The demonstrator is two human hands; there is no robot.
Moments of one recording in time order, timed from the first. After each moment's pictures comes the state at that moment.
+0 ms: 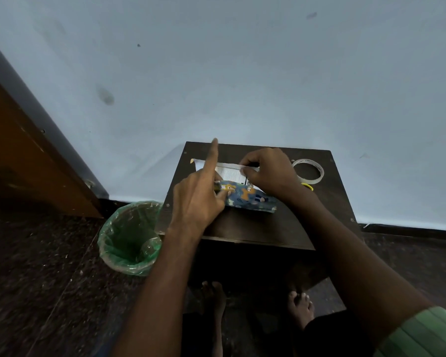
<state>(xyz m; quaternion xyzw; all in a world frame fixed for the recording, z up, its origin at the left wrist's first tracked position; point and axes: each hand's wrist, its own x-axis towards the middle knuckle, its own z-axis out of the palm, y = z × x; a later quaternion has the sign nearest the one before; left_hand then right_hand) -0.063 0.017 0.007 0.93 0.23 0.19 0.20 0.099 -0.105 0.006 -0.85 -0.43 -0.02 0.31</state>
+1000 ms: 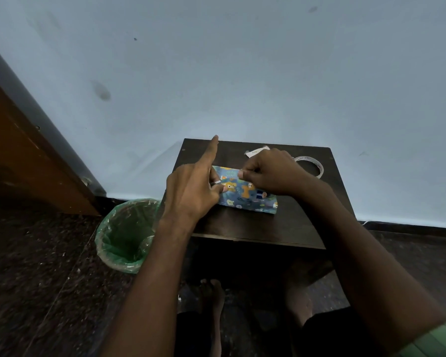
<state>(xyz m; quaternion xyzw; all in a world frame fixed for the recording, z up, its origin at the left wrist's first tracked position) -0.059 0.034 0.006 0.94 0.20 0.21 0.17 0.093 -0.118 0.035 -0.85 -0.49 0.07 0.17</state>
